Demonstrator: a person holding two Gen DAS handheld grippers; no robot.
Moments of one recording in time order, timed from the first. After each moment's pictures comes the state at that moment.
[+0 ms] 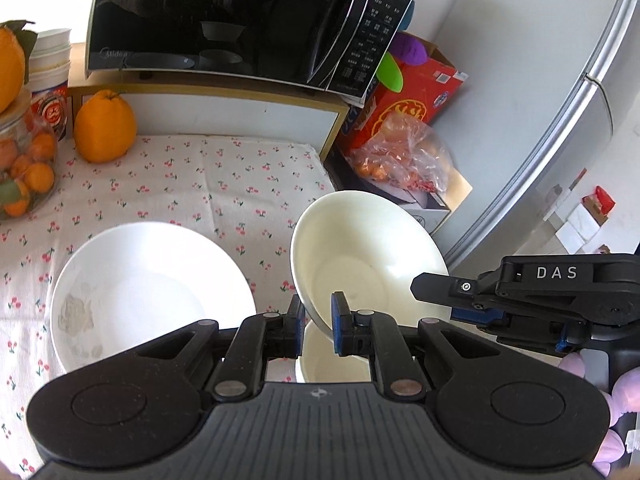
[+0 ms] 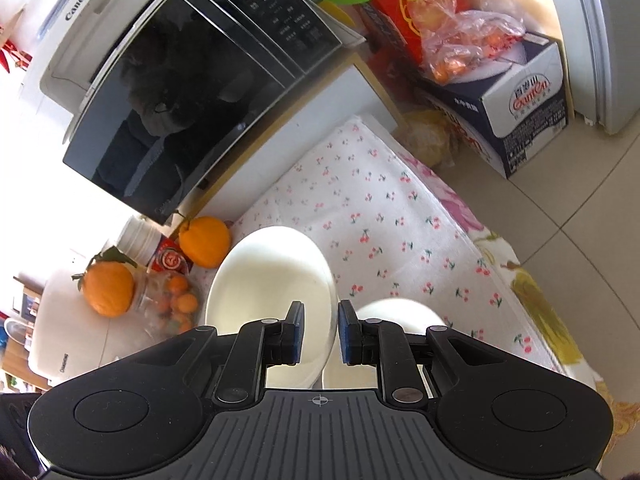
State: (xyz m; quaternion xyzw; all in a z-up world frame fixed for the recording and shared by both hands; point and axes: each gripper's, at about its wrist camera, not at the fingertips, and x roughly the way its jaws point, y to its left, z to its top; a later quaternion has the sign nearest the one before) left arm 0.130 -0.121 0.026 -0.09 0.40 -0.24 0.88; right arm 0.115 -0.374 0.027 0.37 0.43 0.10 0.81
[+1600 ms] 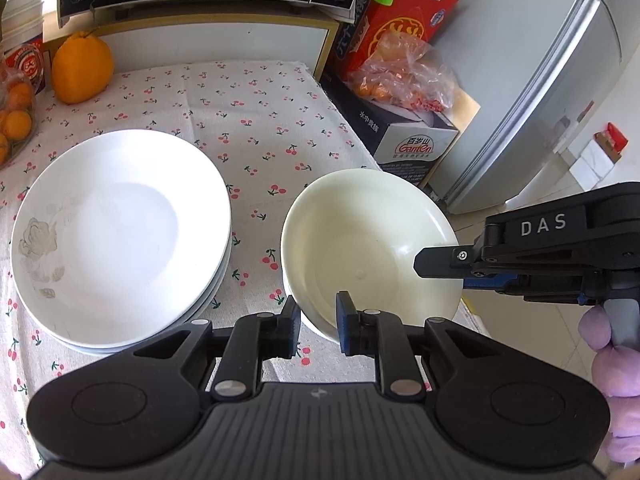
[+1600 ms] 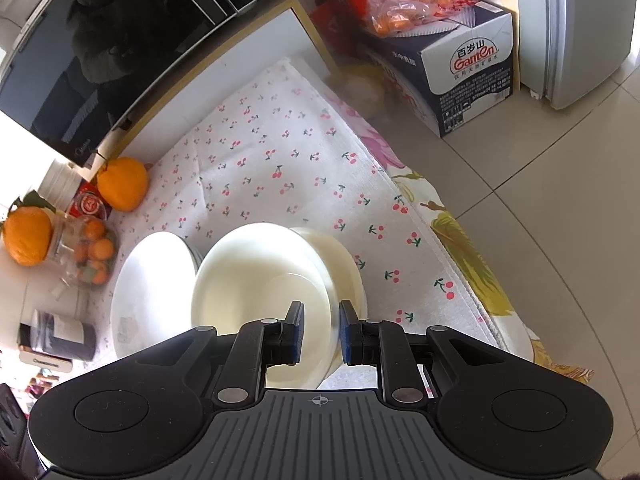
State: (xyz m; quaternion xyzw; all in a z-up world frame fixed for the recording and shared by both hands) left arm 0.114 -0.147 -0.017 -0.02 0.47 -0.24 0.85; right arm 0.101 -0.367 -0.007 0.29 0.52 0.03 0.80
